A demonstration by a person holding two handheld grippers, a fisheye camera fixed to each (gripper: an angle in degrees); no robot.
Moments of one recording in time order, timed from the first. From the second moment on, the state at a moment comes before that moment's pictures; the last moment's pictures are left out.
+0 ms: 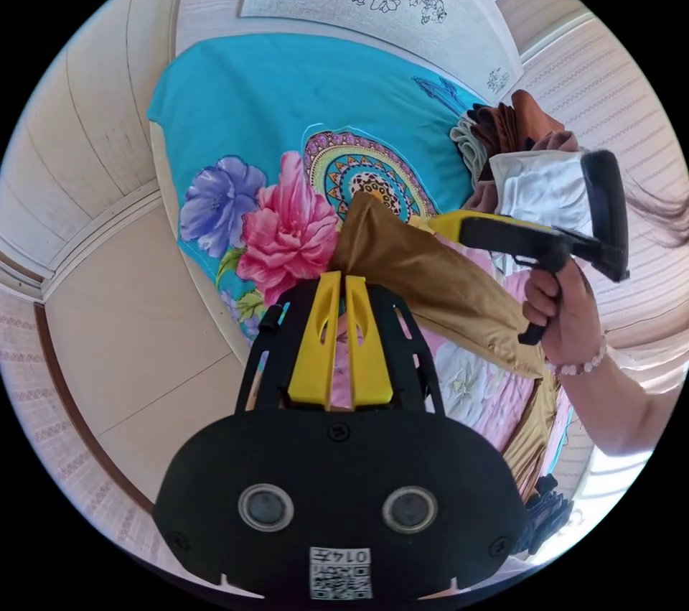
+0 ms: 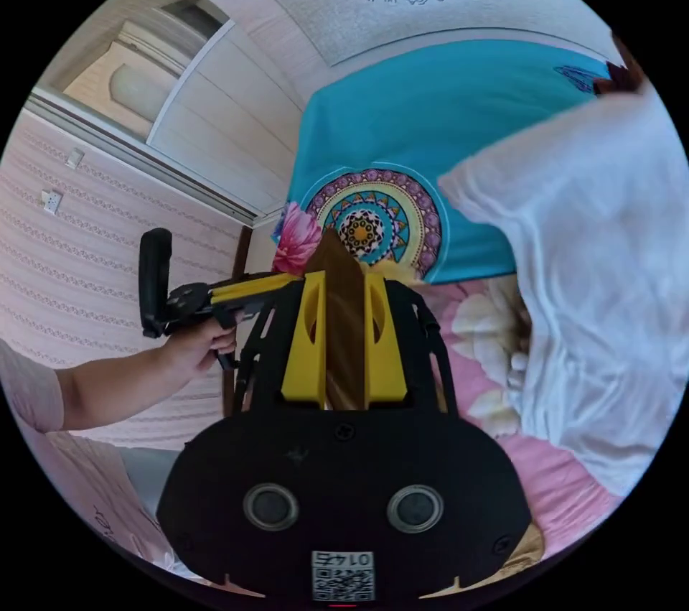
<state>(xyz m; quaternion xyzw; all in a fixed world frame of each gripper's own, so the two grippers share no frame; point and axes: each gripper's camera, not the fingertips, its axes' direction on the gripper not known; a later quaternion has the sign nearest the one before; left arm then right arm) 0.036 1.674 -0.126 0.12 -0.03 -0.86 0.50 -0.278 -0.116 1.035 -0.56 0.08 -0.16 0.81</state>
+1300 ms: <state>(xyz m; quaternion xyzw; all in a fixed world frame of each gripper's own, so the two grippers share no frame) 0.104 0.808 -0.273 0.32 0.38 -0.17 0.85 -0.185 0.112 0.065 -0.21 0.22 0.26 0.92</state>
